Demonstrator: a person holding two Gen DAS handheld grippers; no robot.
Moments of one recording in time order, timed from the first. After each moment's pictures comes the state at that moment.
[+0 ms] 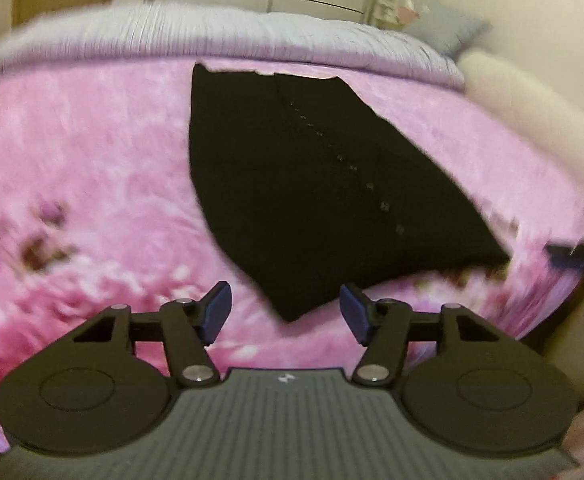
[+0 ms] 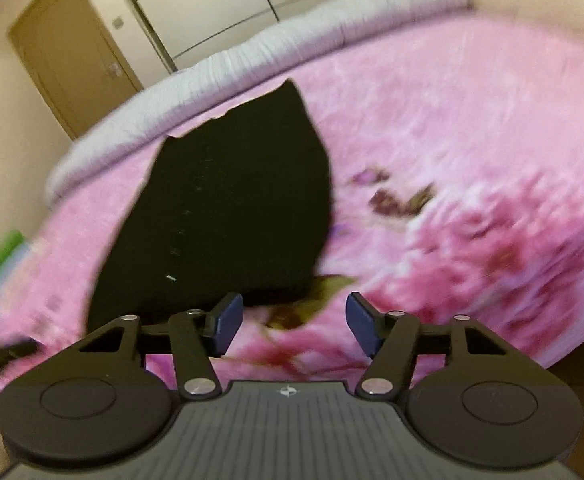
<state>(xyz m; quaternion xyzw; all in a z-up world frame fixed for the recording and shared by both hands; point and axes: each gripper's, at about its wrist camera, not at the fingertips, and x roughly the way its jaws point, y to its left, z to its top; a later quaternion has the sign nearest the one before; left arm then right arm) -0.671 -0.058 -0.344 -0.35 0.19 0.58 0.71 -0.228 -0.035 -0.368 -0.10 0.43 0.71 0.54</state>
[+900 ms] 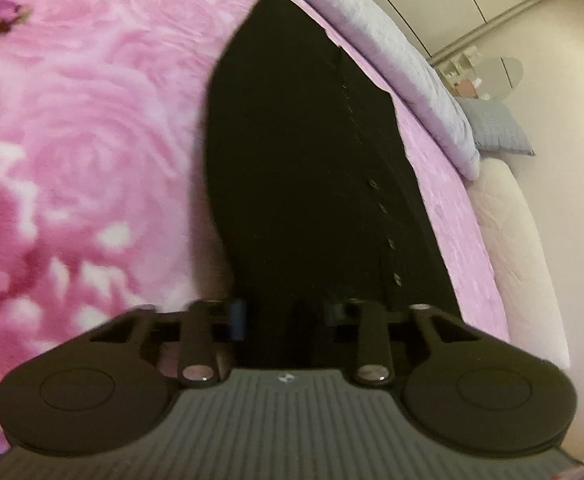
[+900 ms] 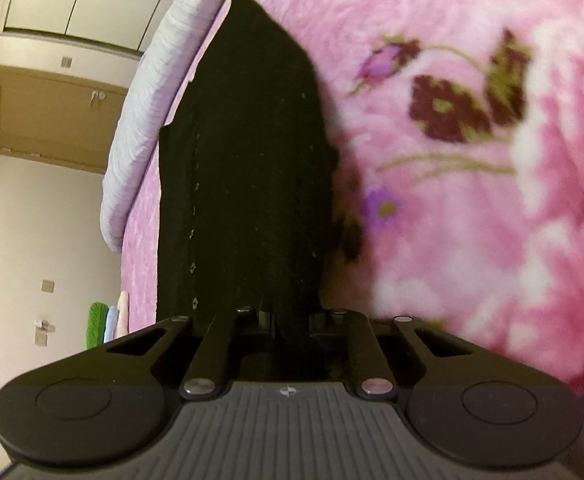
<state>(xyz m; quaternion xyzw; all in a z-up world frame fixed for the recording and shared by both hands) -0.705 0.020 -0.418 -0.56 0.02 0.53 0.64 -0.221 0.081 -0.457 -0.03 0.66 0.64 0.40</state>
